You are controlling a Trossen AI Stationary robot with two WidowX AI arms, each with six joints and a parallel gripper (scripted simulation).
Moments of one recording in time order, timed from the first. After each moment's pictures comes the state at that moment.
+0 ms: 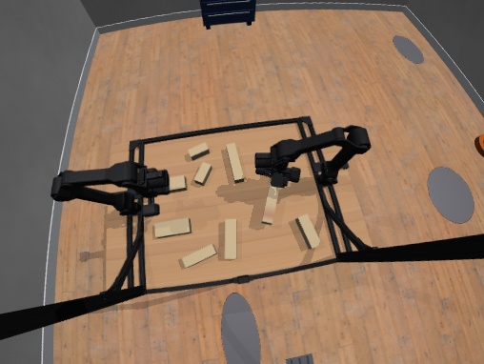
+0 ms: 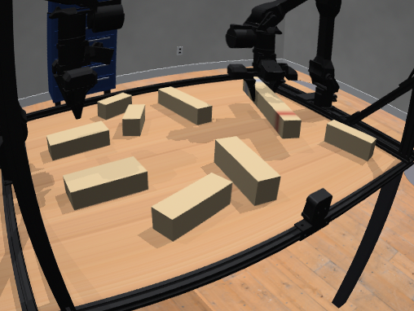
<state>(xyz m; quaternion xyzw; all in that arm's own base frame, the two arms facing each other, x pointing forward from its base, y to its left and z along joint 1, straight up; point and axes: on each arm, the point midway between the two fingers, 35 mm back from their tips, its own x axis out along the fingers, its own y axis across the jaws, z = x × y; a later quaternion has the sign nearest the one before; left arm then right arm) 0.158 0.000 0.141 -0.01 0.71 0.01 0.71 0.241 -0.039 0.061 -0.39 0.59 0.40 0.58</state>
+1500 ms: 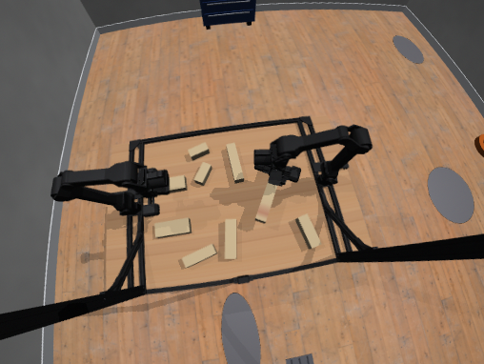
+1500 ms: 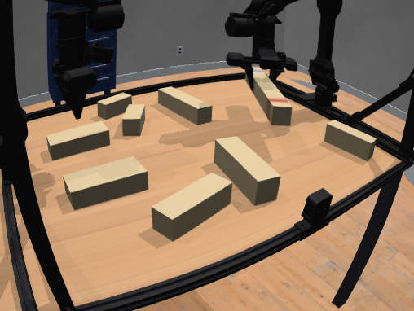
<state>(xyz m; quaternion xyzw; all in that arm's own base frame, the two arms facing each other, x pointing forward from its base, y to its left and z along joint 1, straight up) 0.158 0.000 0.141 -0.01 0.71 0.01 0.71 0.249 -0.037 0.093 -0.36 0.61 0.36 0.61</state>
